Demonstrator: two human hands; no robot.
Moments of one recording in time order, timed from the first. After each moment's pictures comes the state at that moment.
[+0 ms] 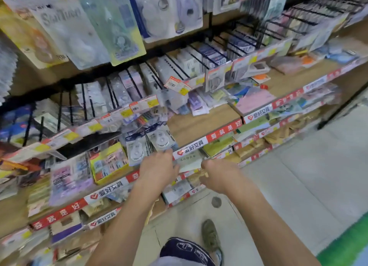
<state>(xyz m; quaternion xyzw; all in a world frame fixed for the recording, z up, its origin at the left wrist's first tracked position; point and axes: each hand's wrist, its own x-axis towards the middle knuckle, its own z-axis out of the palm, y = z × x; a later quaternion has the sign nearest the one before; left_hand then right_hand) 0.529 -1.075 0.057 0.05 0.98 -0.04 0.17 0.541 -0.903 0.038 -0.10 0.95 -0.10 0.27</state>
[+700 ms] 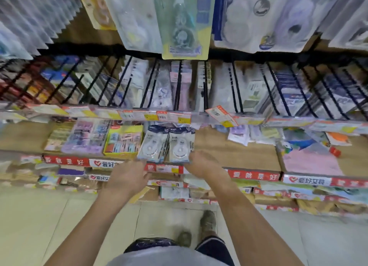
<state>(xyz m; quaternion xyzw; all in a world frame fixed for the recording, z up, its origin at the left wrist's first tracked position) 0.492 -1.137 0.015 -0.22 0.95 0.00 0.23 0.346 -0.977 -0.052 -0.28 0.90 -0.07 0.32</state>
